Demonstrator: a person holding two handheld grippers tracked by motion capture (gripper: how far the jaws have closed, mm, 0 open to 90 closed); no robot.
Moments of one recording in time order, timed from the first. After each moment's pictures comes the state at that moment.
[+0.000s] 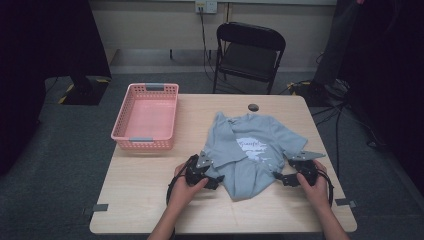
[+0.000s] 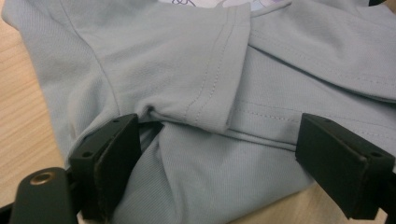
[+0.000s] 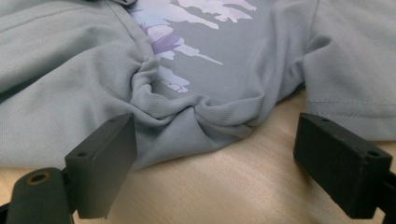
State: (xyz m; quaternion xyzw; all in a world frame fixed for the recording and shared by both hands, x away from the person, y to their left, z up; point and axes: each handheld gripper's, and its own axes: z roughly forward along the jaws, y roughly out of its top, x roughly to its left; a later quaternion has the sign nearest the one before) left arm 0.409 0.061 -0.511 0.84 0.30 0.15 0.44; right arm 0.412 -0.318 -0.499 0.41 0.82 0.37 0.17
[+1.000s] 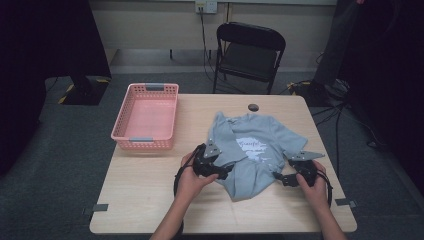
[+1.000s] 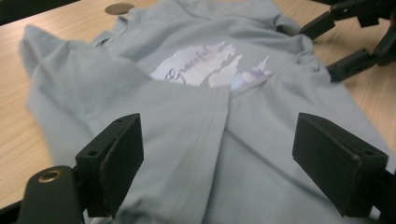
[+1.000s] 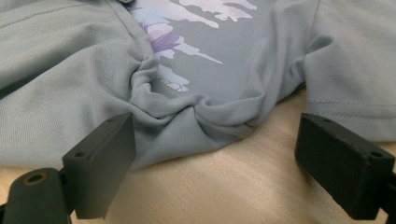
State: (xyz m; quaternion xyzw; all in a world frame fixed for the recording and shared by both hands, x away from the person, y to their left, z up) left arm 0.417 0.032 -0.458 0.82 0.29 0.15 0.47; right arm 0.412 -0.318 -0.499 0.40 0.82 0.36 0.17
